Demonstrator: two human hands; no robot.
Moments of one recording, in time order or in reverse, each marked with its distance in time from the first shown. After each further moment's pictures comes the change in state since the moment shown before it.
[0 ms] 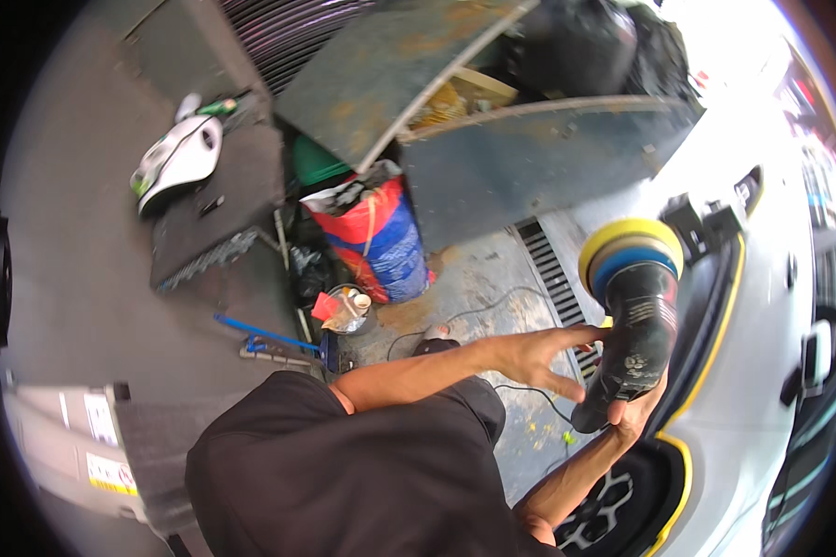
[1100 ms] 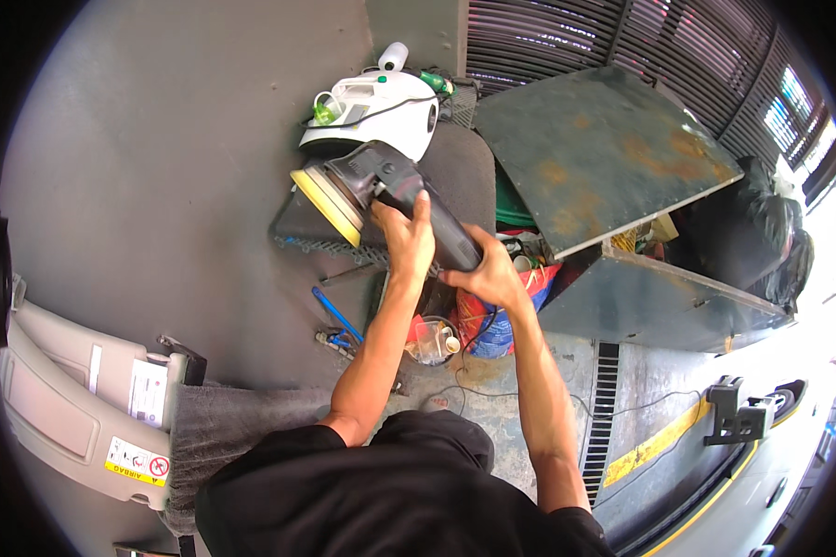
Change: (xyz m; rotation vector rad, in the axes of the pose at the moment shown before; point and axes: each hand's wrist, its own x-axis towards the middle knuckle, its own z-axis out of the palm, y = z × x) left_hand -0.385 0.165 -0.342 0.906 2.107 -0.108; right_hand 0.116 0.085 0.651 -0.234 -1.104 -0.269
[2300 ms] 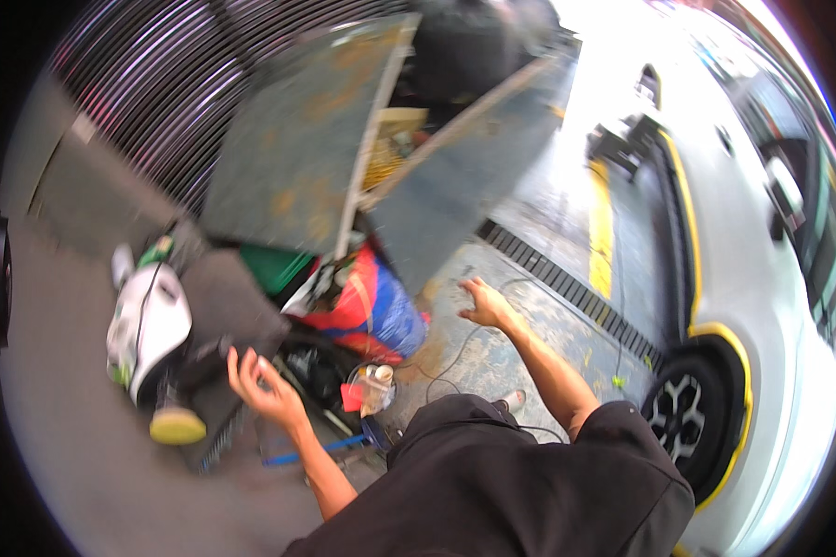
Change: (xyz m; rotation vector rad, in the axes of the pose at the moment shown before) left_hand -0.074 -0.027 0.004 0.098 -0.387 0.553; right_hand -0.345 0.194 -0.093 -0.392 0.451 0.795
